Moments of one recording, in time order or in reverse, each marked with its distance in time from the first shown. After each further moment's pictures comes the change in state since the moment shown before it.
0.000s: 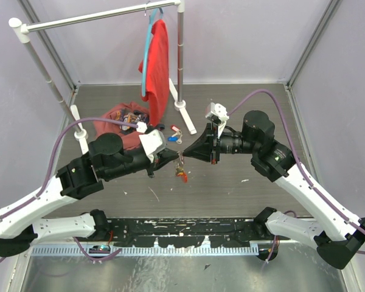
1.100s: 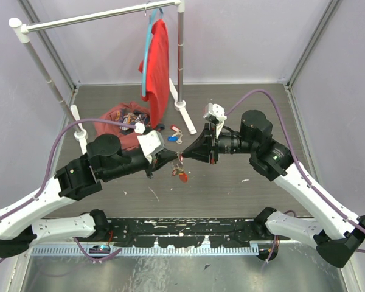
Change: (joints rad) left arm 0.000 -0.018 -0.010 -0.001 -0.005 0.000; right arm 0.006 0.013 0.000 -0.004 -0.003 -0.003
